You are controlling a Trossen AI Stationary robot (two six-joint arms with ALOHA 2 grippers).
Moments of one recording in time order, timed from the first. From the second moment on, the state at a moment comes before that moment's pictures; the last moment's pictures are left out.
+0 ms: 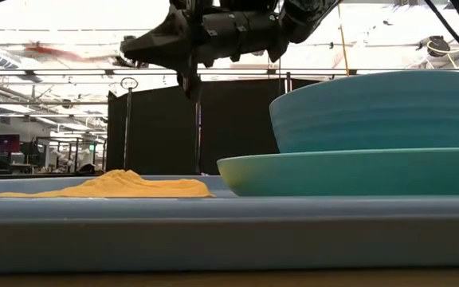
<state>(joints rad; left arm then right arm) -1.05 1.59 0.50 1.40 -1.37 0.13 0.02 2.00 1.36 0.33 -0.38 0.42</state>
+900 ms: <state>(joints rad) -1.05 1.59 0.50 1.37 -1.37 0.10 0.00 2.14 1.37 0.38 -0.37 0.43</state>
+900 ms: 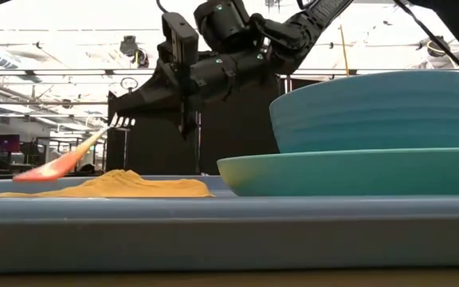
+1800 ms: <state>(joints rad) -1.05 1.59 0.50 1.36 -1.37 0.09 0.00 2.16 1.37 0.39 -0.36 0.41</state>
